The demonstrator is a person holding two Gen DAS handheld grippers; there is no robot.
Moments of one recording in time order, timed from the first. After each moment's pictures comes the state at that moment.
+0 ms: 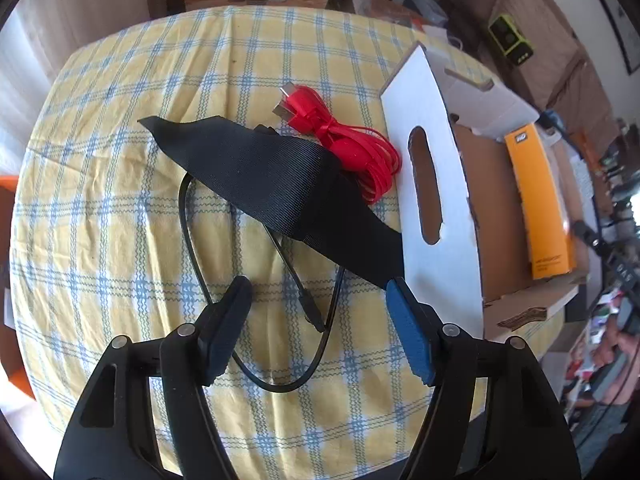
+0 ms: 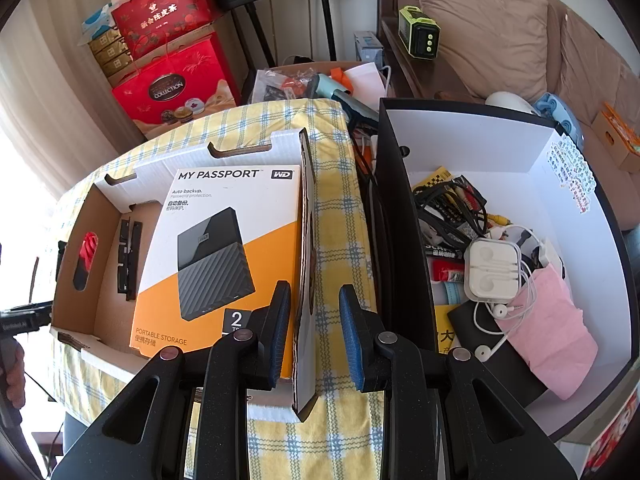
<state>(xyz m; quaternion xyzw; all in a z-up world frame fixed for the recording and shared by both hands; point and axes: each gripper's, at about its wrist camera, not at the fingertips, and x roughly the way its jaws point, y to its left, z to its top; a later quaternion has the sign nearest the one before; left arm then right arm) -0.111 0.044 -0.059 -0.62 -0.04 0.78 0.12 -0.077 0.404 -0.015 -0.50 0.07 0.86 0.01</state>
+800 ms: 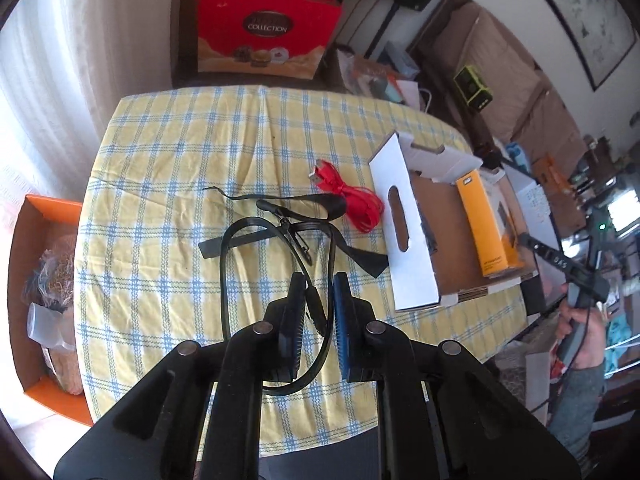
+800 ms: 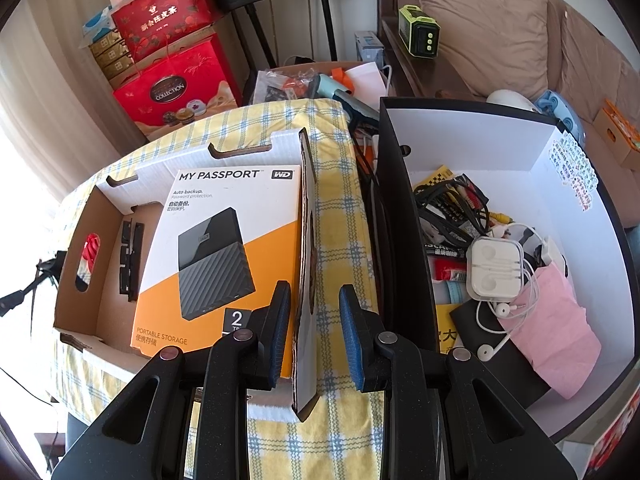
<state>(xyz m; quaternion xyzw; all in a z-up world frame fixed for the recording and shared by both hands) -0.083 -0.027 0.021 -0.54 -0.10 0.82 0.16 -0.077 0.403 -0.014 -0.50 0.08 0.86 0.01</state>
